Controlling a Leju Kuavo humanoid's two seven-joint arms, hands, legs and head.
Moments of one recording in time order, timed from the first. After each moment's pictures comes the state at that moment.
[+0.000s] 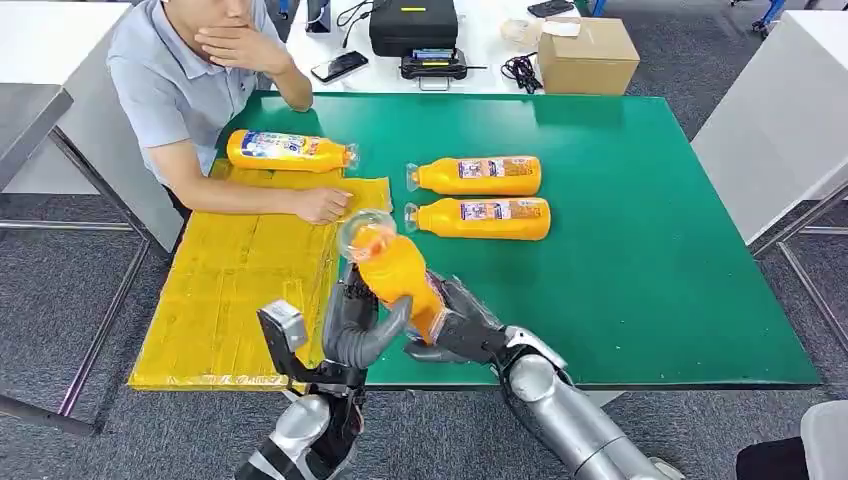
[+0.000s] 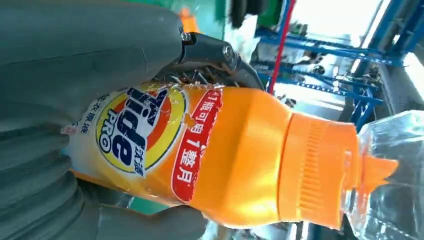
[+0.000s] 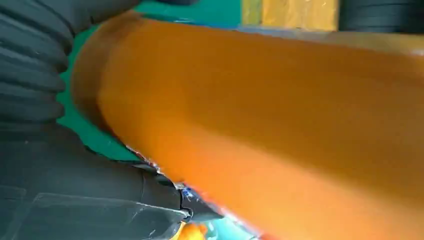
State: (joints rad) left arm -0.22 -0.25 -0.62 -1.21 0.33 0.36 -0.55; right arm -0.36 -0.04 0.61 -1.08 0.27 0.11 -0.51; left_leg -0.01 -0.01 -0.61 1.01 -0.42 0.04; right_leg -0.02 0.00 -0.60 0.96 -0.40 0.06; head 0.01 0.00
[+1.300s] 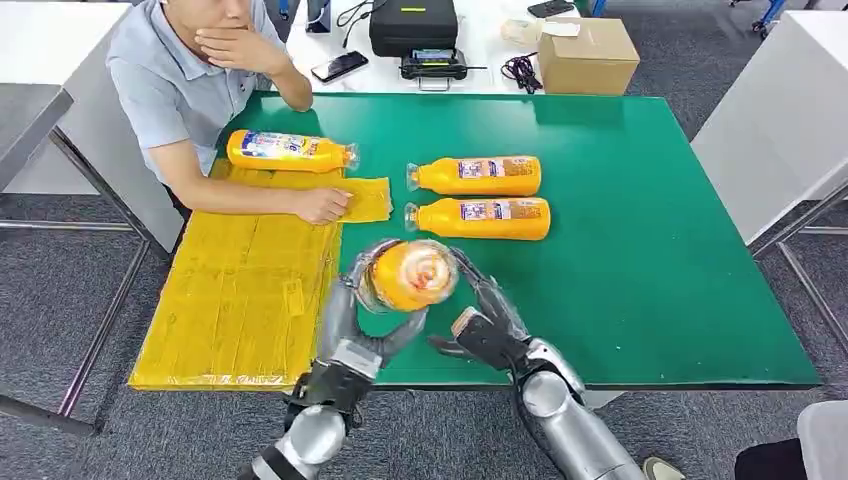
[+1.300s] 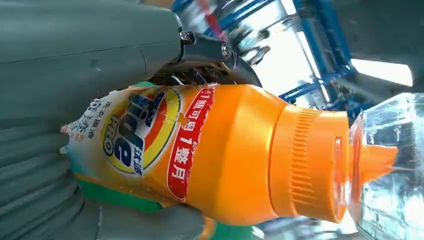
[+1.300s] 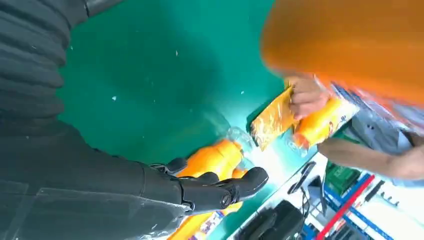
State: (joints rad) left arm -0.22 -0.24 -0.61 -1.23 -0.42 0.69 -0.43; right arm -0.26 -0.01 0.43 -1.12 0.35 -0.02 -0.52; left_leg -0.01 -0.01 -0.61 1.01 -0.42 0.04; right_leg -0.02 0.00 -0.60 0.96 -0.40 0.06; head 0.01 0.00
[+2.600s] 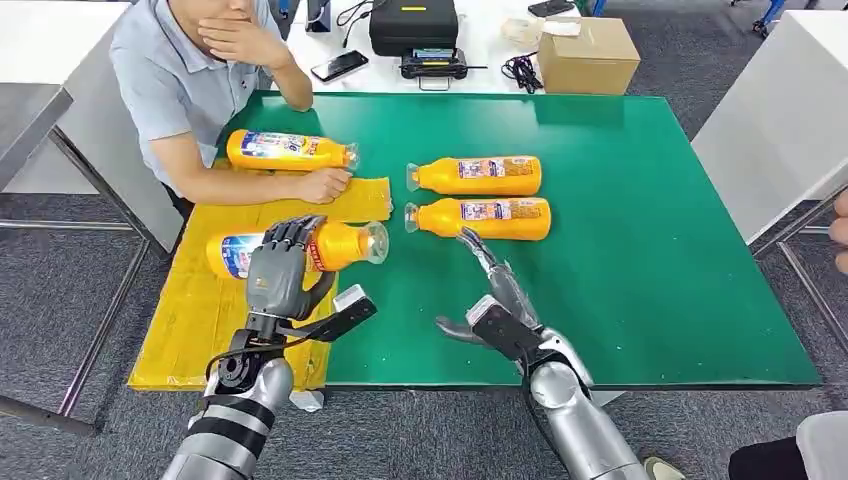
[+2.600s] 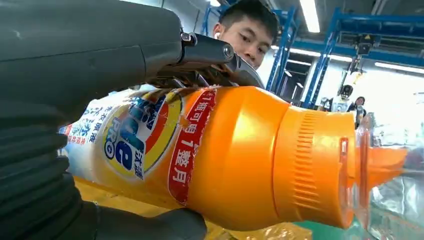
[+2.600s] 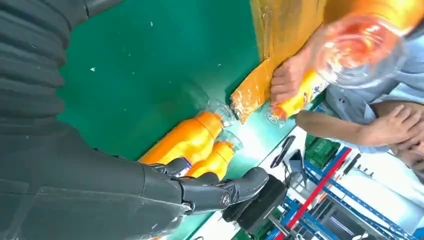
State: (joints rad) left arm -0.33 -0.26 -0.07 -1.02 -1.37 0.70 -0.18; right arm -0.25 0.02 0.34 -1.20 0.37 0.02 -0.56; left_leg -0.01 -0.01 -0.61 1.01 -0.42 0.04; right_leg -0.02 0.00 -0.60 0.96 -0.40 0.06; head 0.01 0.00
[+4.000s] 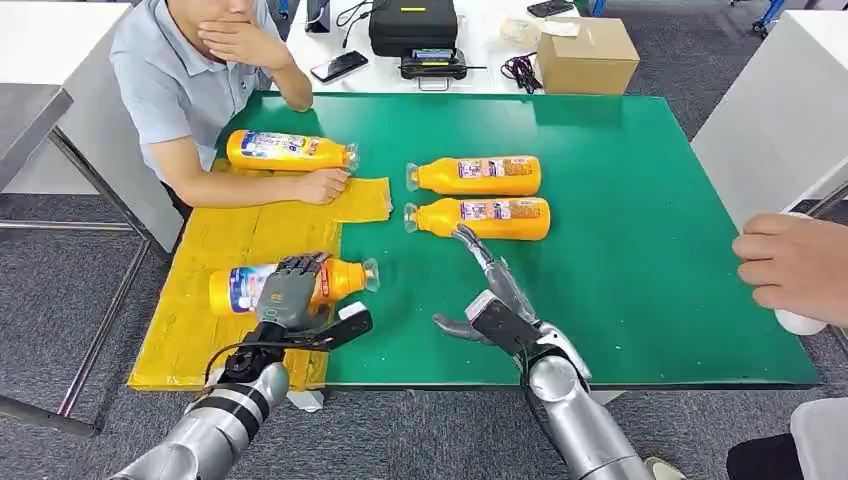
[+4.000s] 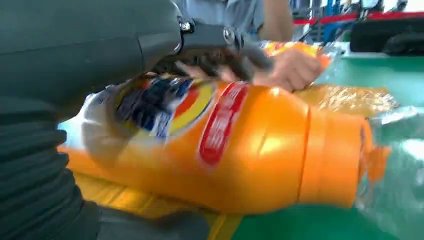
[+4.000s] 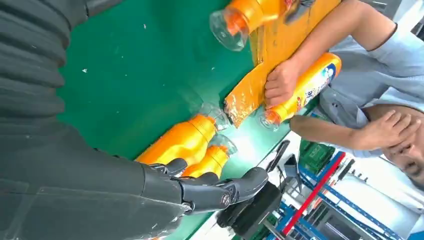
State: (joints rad) left arm -0.52 -0.19 -0.13 -0.51 -1.33 0.63 -0.07; right arm -0.28 0.02 0.34 -1.17 0.36 0.05 -0.57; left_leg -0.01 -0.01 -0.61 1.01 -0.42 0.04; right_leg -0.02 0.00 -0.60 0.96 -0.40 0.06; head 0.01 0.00
